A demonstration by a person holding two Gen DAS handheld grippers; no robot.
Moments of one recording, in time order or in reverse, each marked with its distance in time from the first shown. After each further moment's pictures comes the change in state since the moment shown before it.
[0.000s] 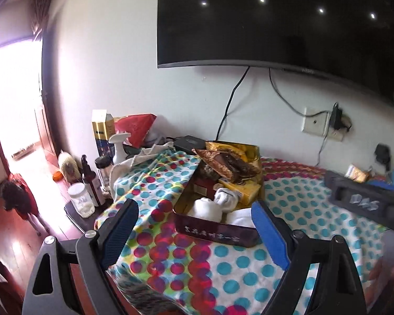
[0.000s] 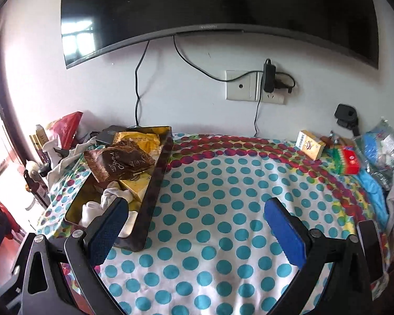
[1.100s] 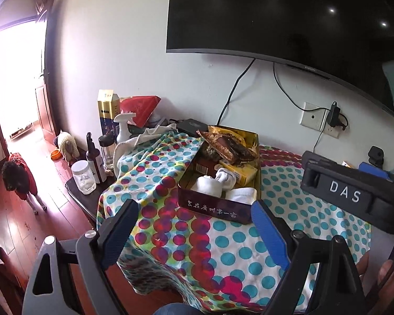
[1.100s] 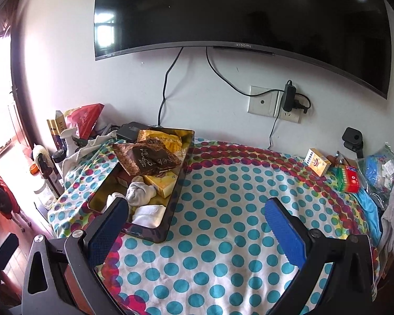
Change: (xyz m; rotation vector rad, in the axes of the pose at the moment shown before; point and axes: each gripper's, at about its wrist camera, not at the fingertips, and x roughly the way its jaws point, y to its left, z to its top) left arm -0.023 0.009 -0.010 -0.040 0.087 0.004; right arm -0.034 0.040 -0.002 -0.108 -0.027 0.037
